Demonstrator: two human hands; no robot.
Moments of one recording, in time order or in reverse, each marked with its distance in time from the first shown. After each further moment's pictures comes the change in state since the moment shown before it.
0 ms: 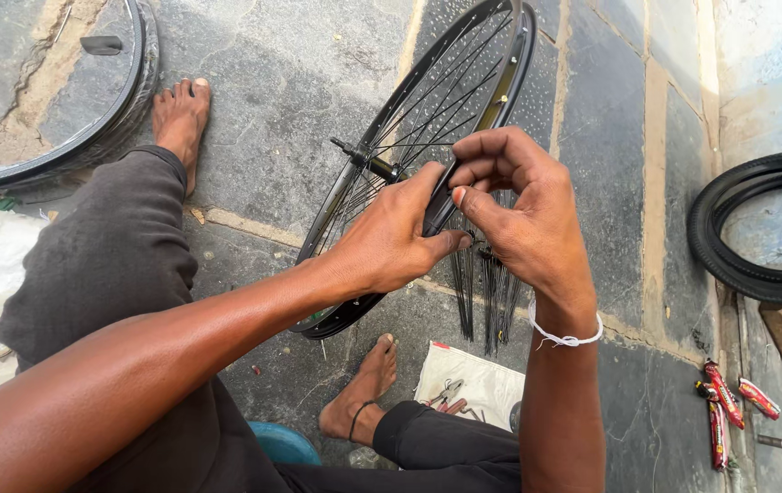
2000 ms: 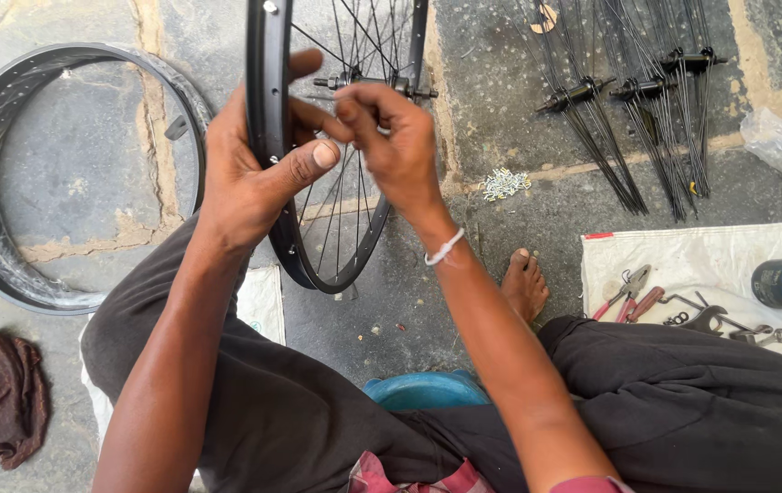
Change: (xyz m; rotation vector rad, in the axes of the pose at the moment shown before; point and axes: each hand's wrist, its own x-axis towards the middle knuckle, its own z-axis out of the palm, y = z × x) left_hand 0.005 0.002 -0.066 0.053 -0.157 0.016; right_hand 0.012 0.120 0.163 0.954 0.559 -0.068
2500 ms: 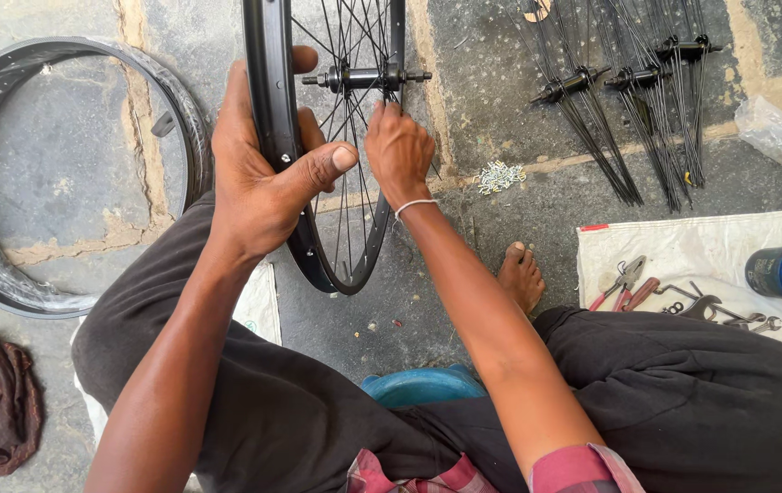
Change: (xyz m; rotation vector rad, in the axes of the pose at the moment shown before) left_hand -0.004 -0.017 0.010 0.020 0.018 0.044; right_hand 0.018 0.167 -0.048 -1.394 0.149 0.103
